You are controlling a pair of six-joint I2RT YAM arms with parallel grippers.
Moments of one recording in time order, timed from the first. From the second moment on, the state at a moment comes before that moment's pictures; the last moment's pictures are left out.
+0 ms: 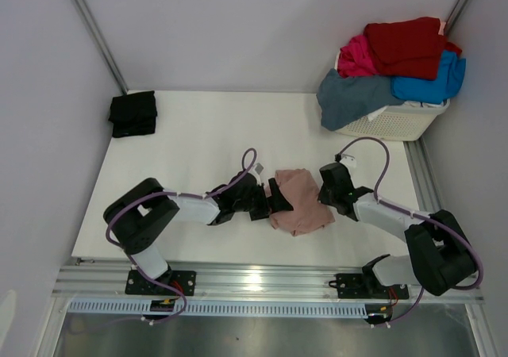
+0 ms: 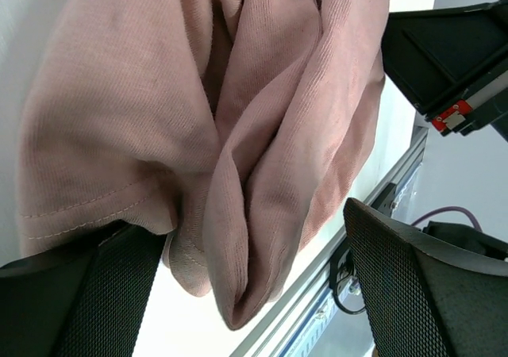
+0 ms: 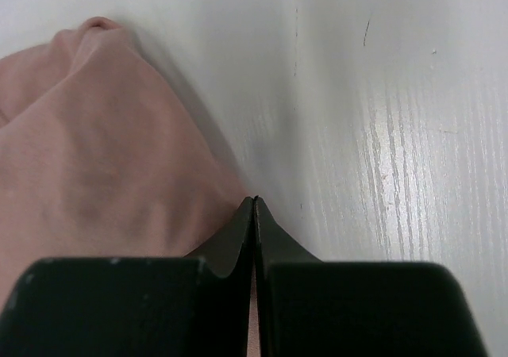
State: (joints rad) left arm -0.84 1.69 0.66 0.40 0.23 -1.06; right arm 0.50 1.33 0.59 -0.14 0.32 0.66
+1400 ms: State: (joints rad) left arm -0.84 2.04 0.98 0.40 0.54 -1.04; right arm 0.50 1.33 0.58 -0.15 0.24 0.71
